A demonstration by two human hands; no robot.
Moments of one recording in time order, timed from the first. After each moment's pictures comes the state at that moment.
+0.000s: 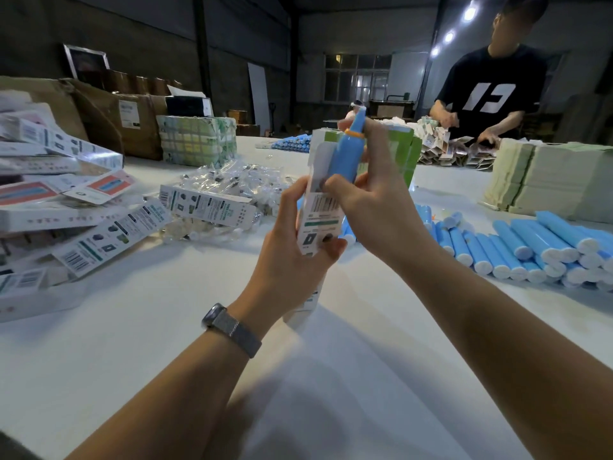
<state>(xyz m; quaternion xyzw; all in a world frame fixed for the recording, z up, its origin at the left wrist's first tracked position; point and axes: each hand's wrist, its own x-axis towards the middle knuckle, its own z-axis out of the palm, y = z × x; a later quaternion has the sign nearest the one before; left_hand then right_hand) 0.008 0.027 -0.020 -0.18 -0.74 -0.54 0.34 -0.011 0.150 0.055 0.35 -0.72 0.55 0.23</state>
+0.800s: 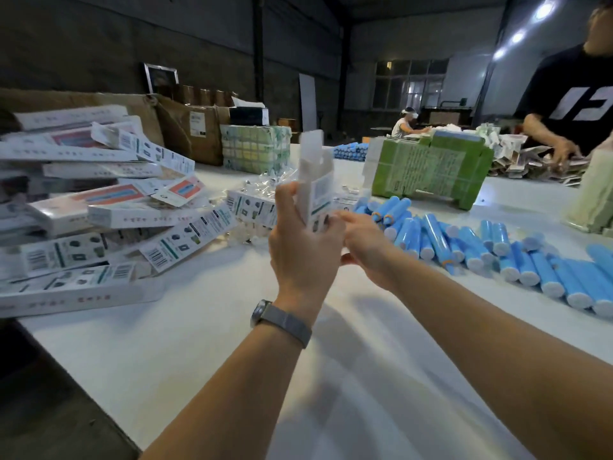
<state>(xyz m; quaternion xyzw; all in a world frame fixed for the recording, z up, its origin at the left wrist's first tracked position) 0.009 -0.010 -0.005 0.07 -0.70 -0.47 0.53 -0.081 0.055 -0.002 0.27 -0.74 0.60 -0.12</state>
